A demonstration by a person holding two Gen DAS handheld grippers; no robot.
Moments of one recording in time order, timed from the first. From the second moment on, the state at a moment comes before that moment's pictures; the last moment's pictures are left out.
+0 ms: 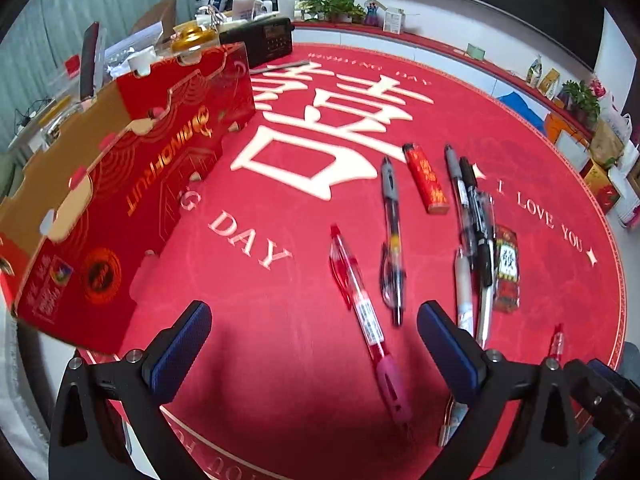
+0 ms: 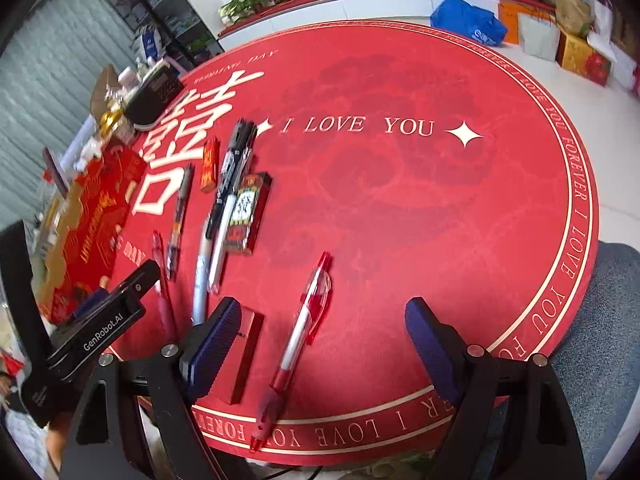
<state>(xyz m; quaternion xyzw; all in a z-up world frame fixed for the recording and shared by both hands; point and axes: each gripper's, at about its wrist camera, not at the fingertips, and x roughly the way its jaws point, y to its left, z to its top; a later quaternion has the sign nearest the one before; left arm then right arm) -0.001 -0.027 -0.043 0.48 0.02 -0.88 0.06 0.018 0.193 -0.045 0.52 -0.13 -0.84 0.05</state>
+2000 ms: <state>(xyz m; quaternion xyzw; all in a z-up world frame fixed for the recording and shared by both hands) -0.010 -0.015 -0.053 0.49 -0.03 -0.87 -0.04 0.031 0.167 -0.052 0.53 0.05 -0.85 0.06</state>
